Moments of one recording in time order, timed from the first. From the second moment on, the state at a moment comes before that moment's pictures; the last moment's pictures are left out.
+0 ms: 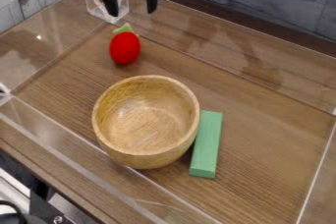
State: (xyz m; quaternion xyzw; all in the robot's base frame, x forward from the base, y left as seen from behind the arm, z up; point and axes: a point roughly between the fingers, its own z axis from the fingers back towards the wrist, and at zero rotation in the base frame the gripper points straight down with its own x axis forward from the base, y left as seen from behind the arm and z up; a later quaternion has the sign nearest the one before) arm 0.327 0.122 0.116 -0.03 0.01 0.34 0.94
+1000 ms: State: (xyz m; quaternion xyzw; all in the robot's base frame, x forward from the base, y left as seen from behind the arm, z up) arm 0.361 0.124 0.122 -0.01 0.01 0.46 0.89
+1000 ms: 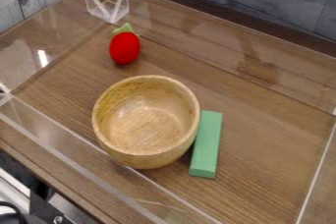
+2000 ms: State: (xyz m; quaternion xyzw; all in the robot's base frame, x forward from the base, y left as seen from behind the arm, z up) arm 0.369 0.116 0.093 0.00 0.01 0.50 0.86
